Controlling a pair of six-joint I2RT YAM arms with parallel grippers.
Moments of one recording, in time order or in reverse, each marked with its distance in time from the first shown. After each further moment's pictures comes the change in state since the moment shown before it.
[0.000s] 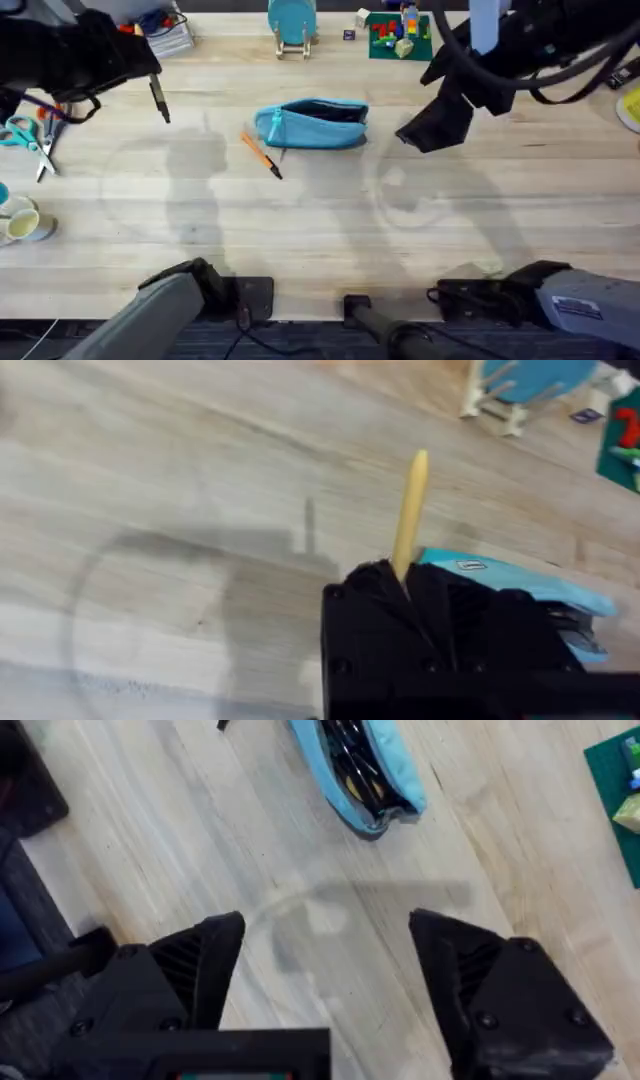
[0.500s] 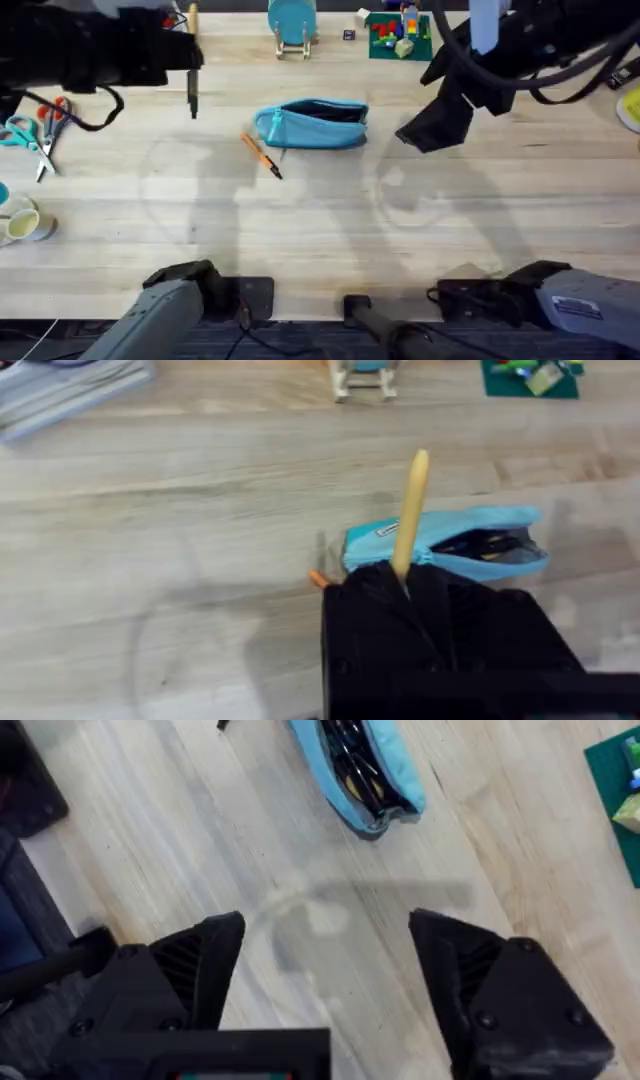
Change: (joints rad) left arm -0.199 -0.108 0.018 -0.054 0.074 0.183; right arm 0.000 0.000 0.000 0.000 0.000 0.000
